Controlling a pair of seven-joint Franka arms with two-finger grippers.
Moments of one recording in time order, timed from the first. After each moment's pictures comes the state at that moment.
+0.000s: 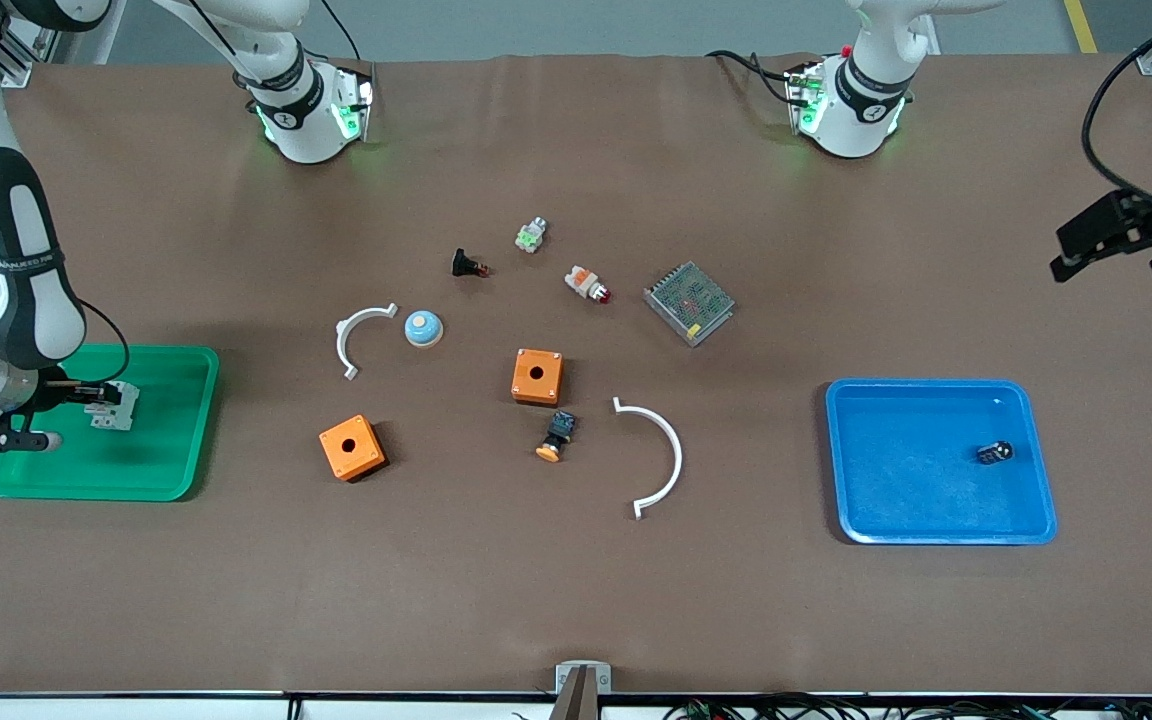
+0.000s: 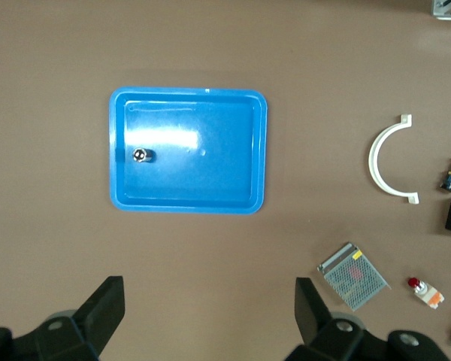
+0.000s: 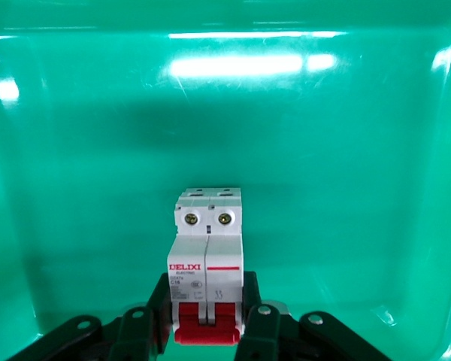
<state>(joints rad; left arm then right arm) -0.01 0.08 -0.05 -1.32 -0.01 1.47 -0.07 -0.27 0.56 -0.13 -1.80 -0.03 2.23 -0.33</state>
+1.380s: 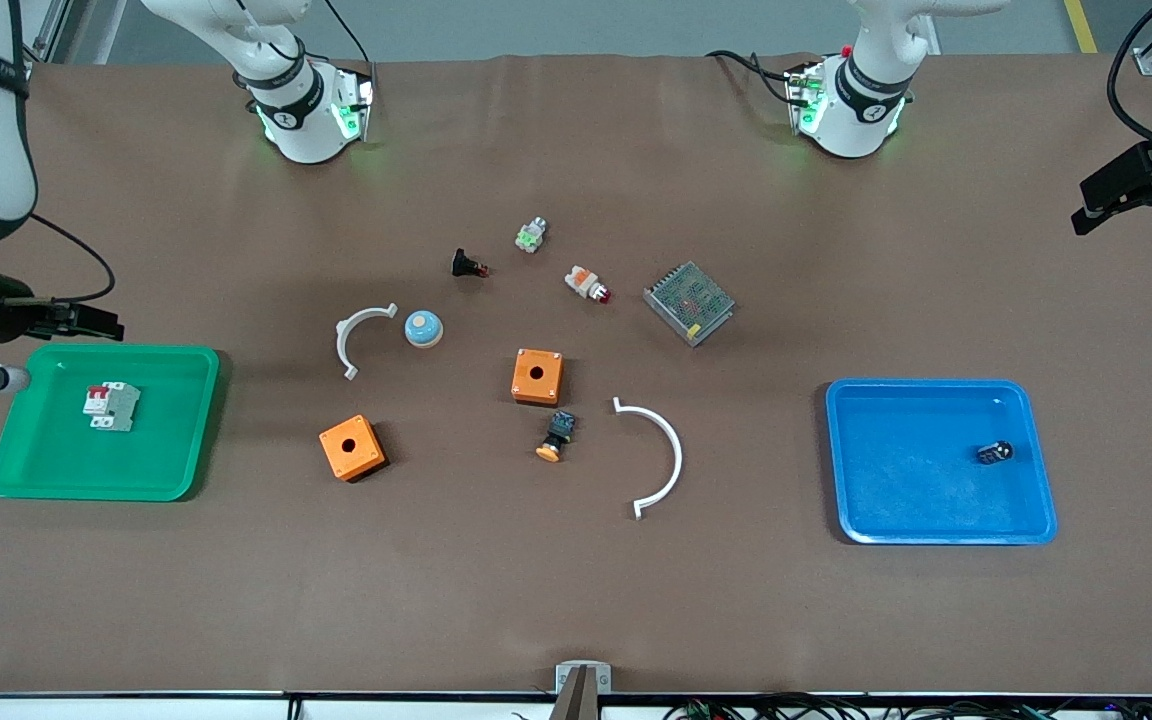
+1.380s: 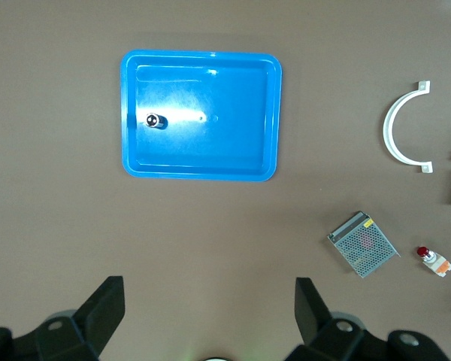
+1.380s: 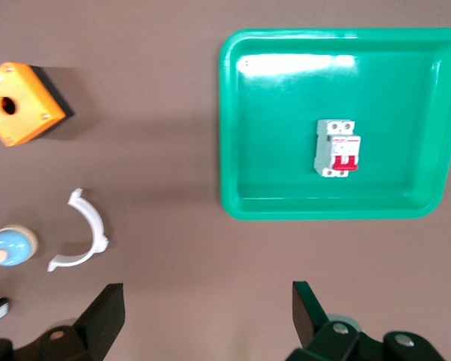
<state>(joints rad) -0.08 0.02 0.05 -1.38 -0.01 1.40 -0.05 -0.04 0.13 -0.10 -1.75 -0.02 1.70 -0.10</state>
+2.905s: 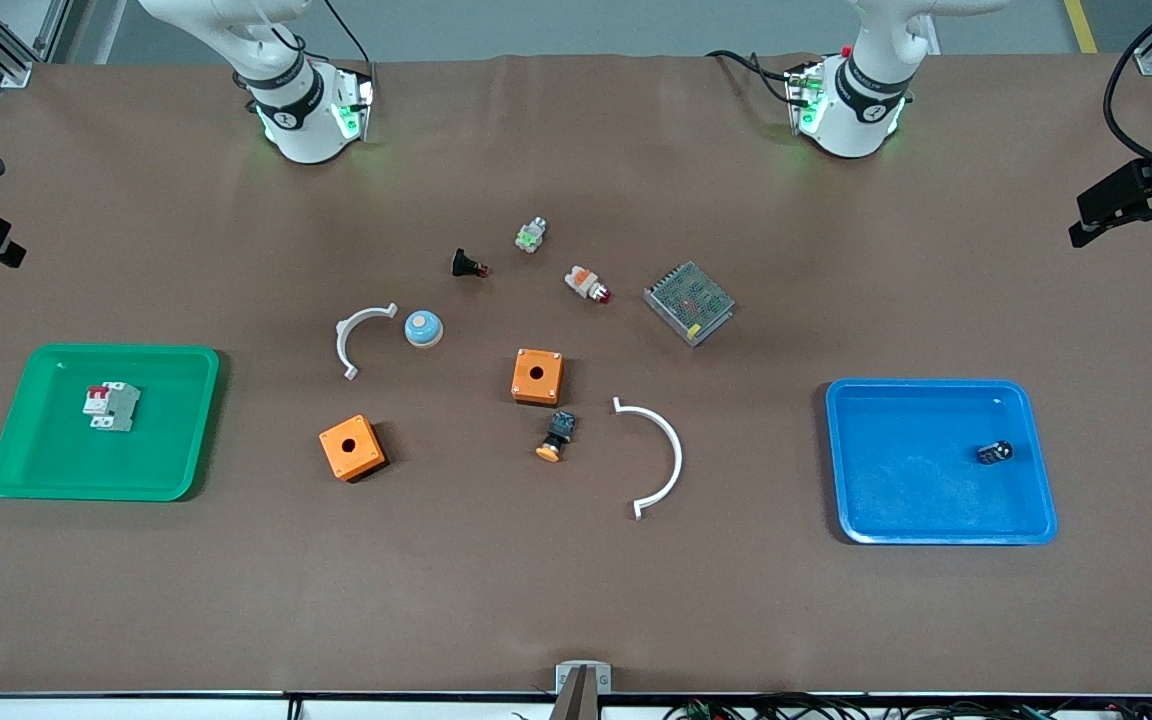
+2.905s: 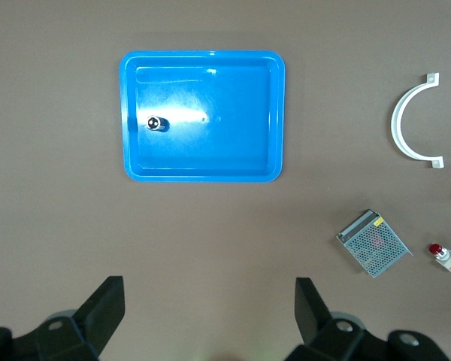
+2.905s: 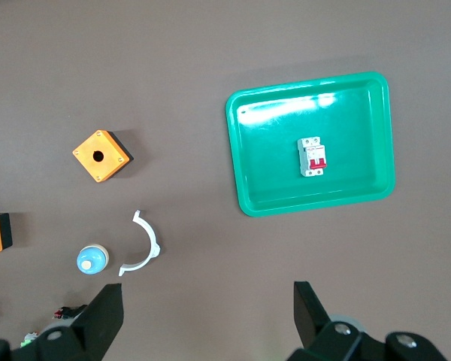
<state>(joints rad) -0.07 0.02 0.05 -1.42 -0.01 1.44 0.00 0.01 0.00 -0.12 -1.48 0.00 1.49 0.05</state>
